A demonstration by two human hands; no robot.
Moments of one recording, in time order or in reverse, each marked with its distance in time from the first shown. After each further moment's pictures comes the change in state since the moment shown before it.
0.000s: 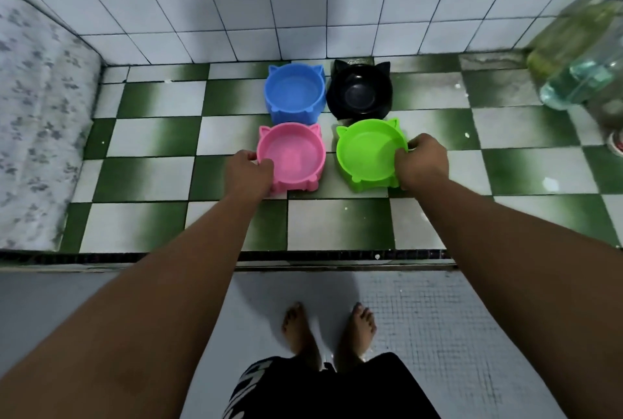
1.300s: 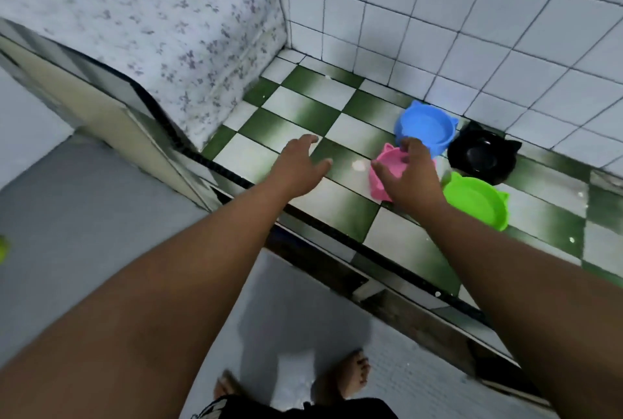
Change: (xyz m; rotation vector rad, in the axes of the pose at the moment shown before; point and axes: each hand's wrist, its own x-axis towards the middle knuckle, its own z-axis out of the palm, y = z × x) left_hand -0.065 -0.067 -0.129 0.110 0.121 0.210; right_hand -0.129 -0.122 0.060 0.006 -0.308 -0.835
